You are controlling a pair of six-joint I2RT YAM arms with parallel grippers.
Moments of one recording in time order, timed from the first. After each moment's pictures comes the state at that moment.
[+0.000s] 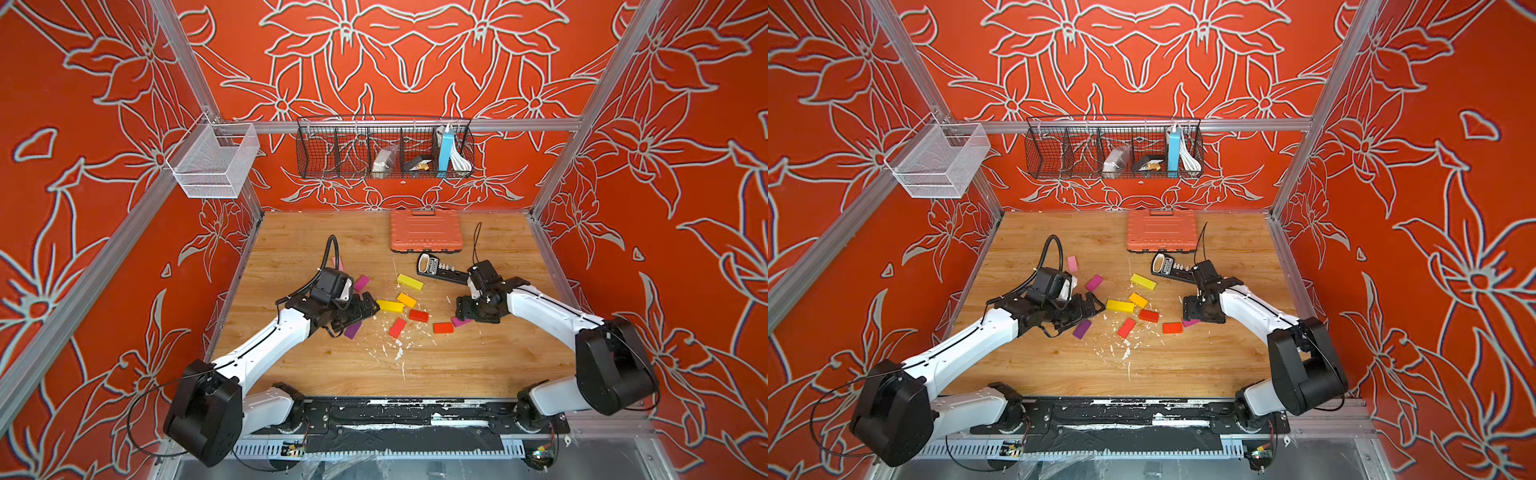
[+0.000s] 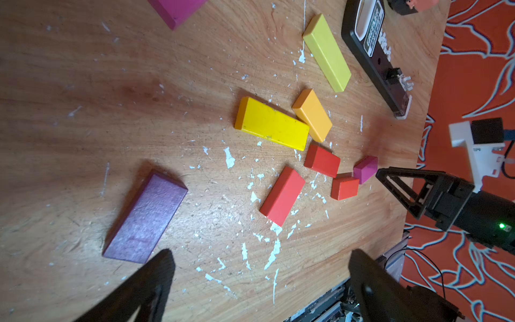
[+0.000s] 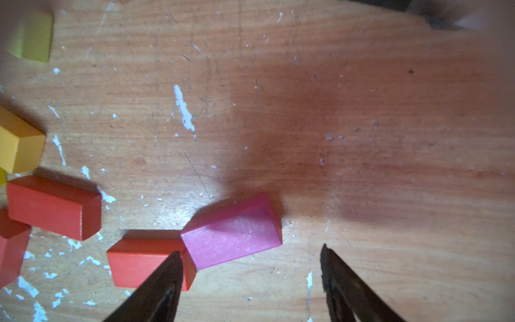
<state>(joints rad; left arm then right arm) -0.39 1.20 0.74 -0.49 0.34 -0.78 0.39 1.45 0.84 -0.69 -0.03 0.39</state>
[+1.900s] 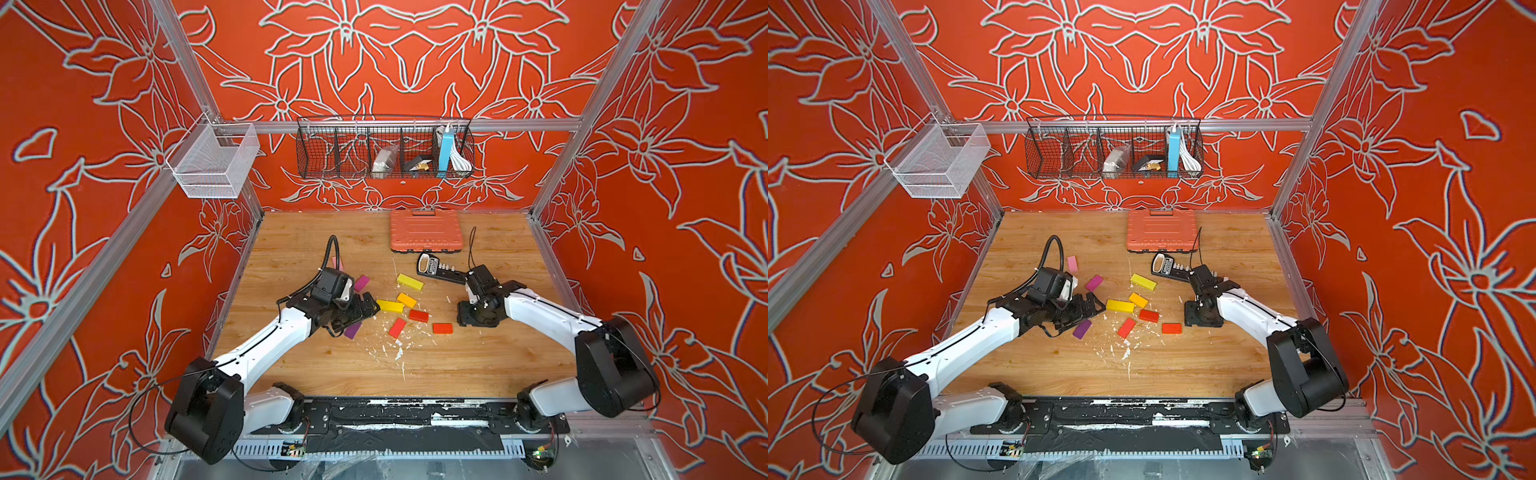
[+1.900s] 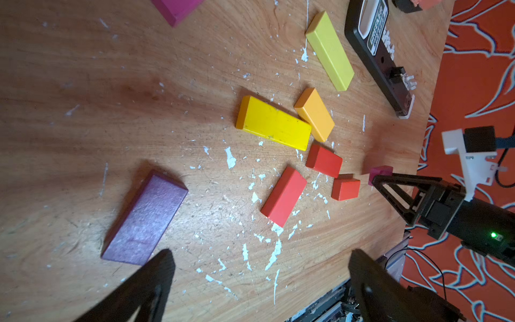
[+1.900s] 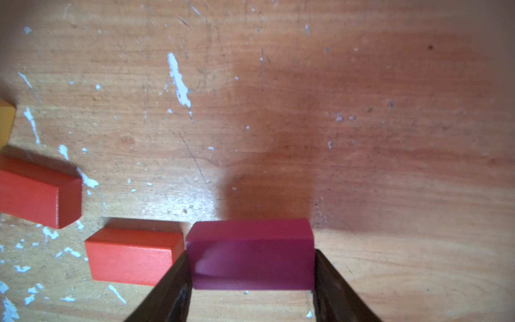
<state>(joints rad) -0.40 1.21 0.74 -0.49 0.35 -0.79 0.43 1.43 0.80 -0.69 0.00 0.40</state>
